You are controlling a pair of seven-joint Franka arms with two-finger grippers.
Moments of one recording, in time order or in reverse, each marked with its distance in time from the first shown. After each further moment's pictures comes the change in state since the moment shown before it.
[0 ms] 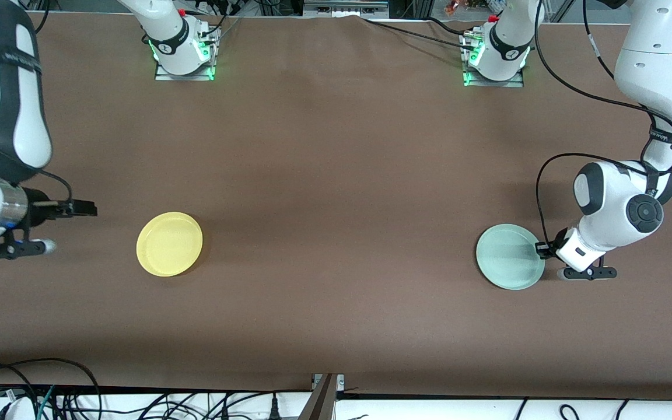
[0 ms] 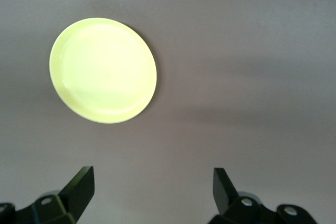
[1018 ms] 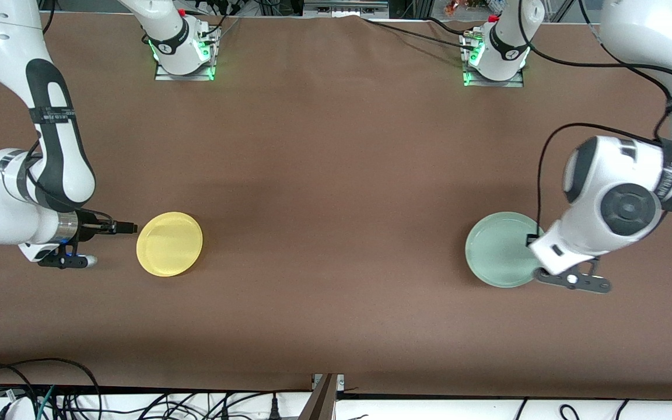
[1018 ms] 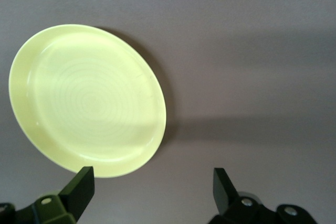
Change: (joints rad) left arm -0.289 -0.071 -0.017 0.441 0.269 -0.612 -0.049; right arm -0.031 0.111 -0.006 -0.198 0.197 0.293 0.028
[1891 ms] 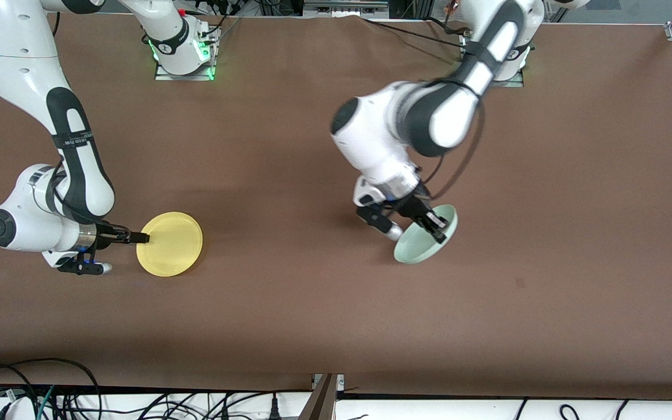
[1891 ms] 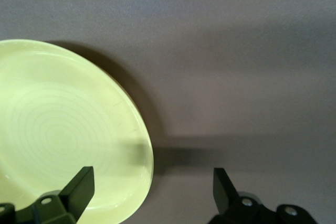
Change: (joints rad) left arm -0.556 0.112 0.025 0.023 0.614 -0.106 -0.190; right arm 0.000 0.094 0.009 -0.007 0.013 0.116 -0.001
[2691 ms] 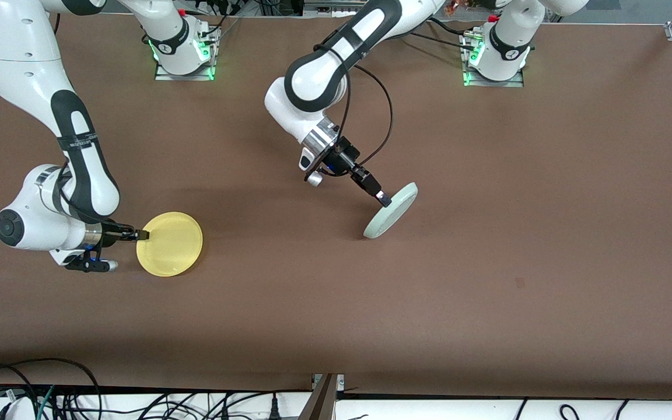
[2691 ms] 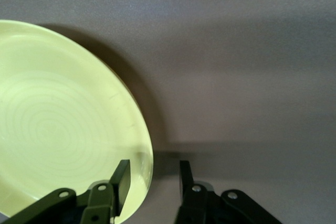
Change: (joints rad) left arm -0.354 0.211 0.139 0.043 0.207 -0.241 -0.176; right arm 0.000 0.007 0.004 -0.020 0.006 0.013 -0.017
